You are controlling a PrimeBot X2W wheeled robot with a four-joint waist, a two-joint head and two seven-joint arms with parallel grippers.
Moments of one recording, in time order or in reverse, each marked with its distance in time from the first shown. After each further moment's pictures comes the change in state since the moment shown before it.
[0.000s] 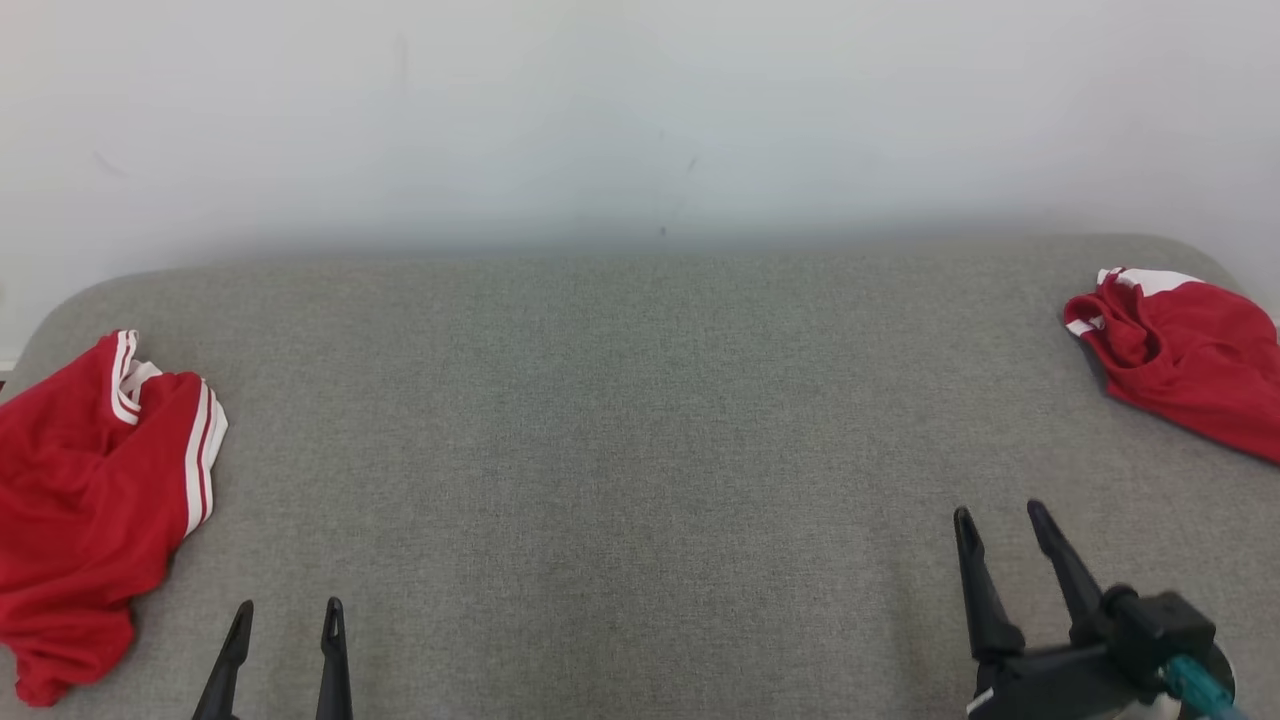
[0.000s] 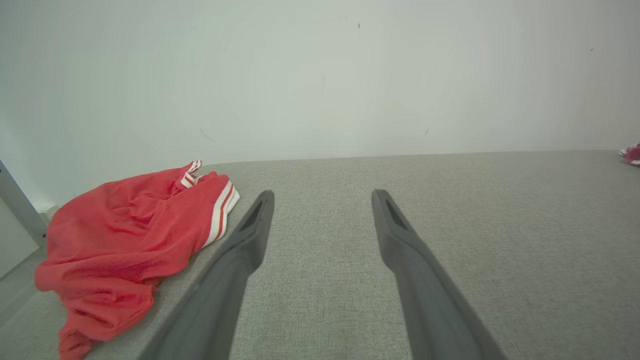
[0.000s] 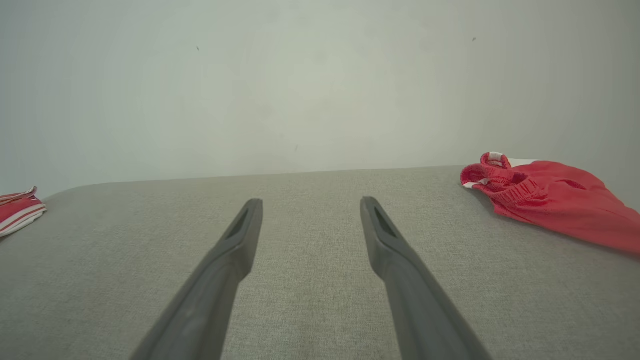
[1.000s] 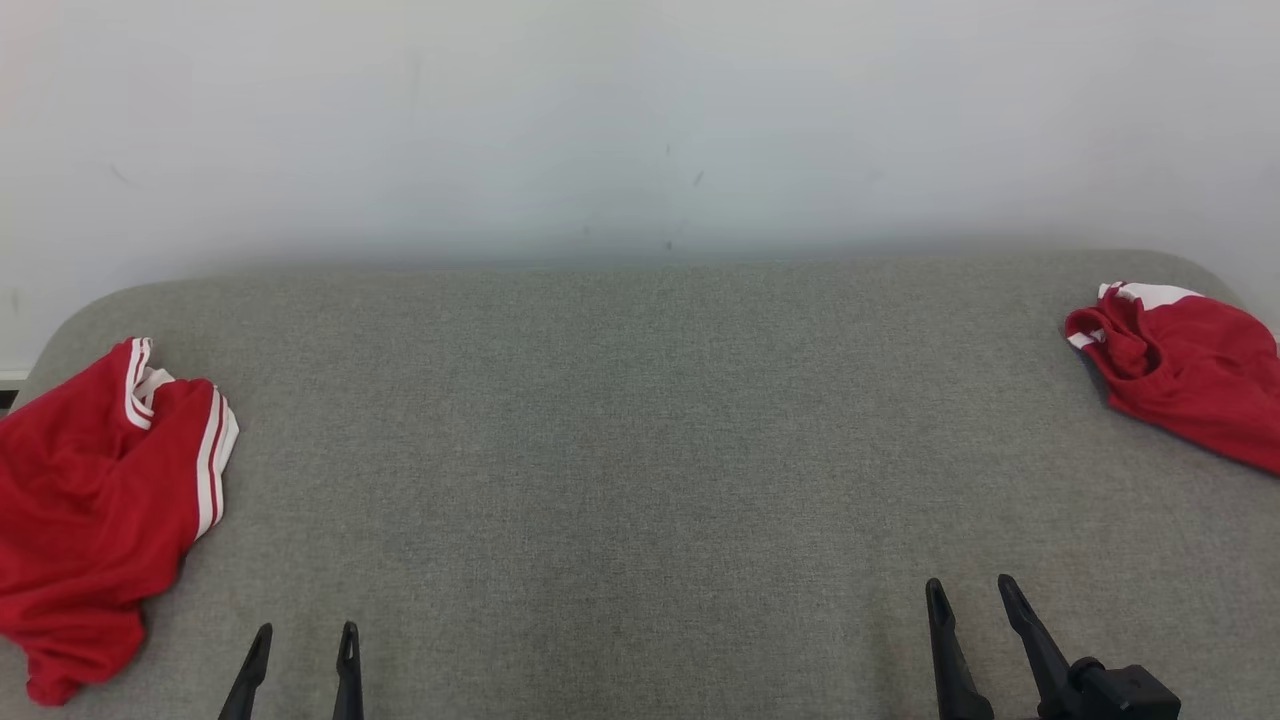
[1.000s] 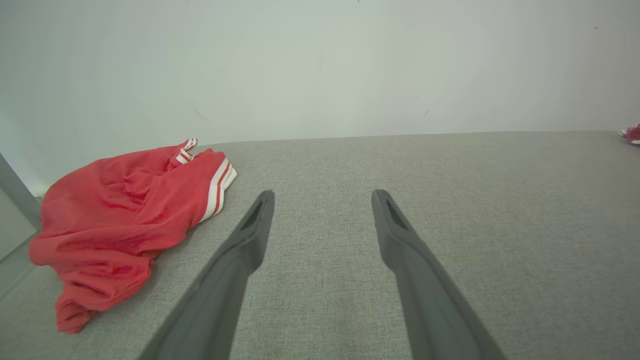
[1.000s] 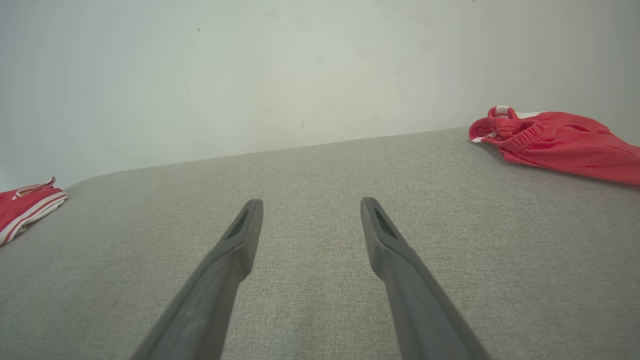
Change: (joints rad) left arm -0.006 0.000 -0.006 0.084 0.008 -0.018 0.000; right arm 0.136 0.128 -0.030 -0.050 -0.057 0.000 -0.003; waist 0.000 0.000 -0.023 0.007
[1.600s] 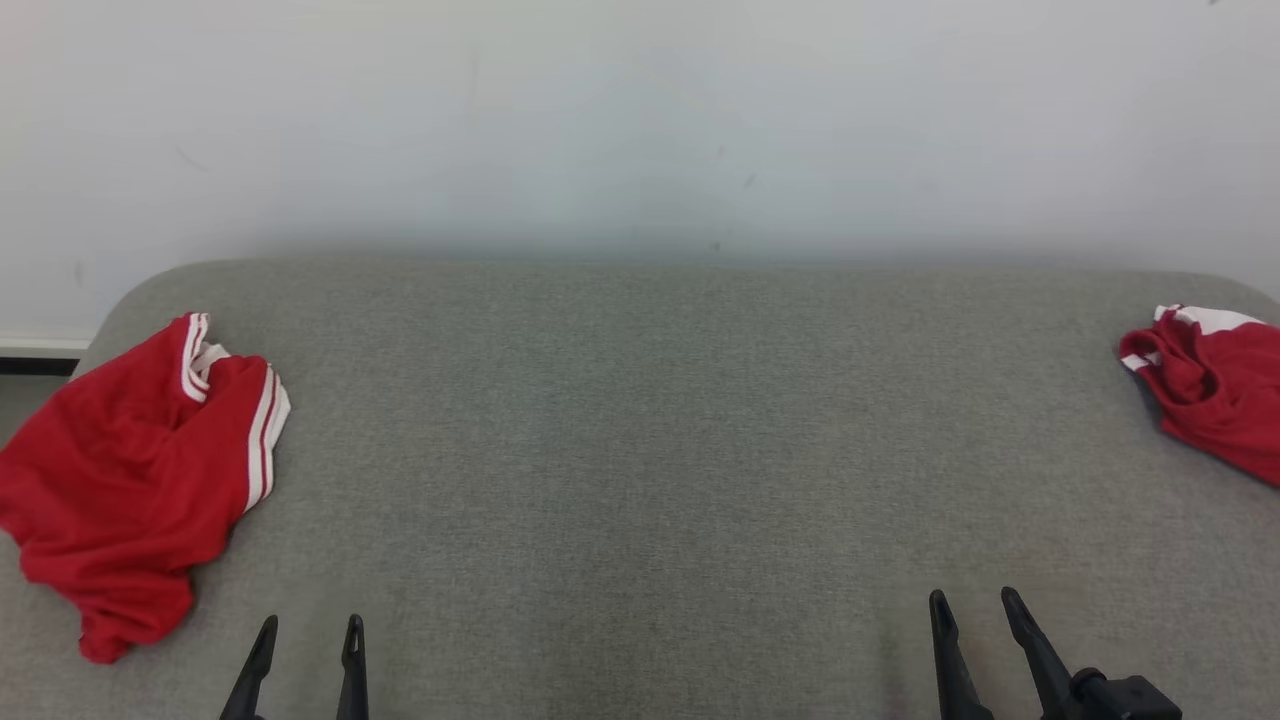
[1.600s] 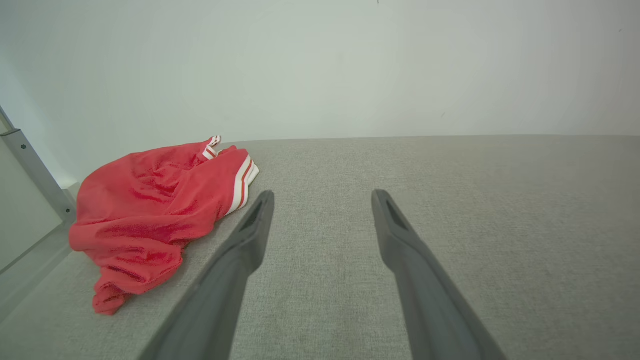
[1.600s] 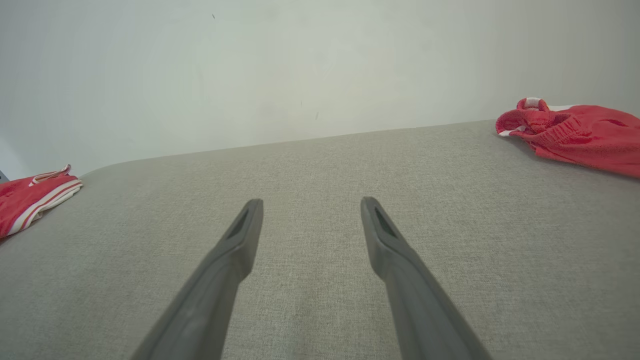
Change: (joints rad) left arm -0.019 -0.001 -0.005 0.015 0.006 -0.003 0.000; right arm 0.015 0.008 -0.011 0.007 -0.003 0.000 0.000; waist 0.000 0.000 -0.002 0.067
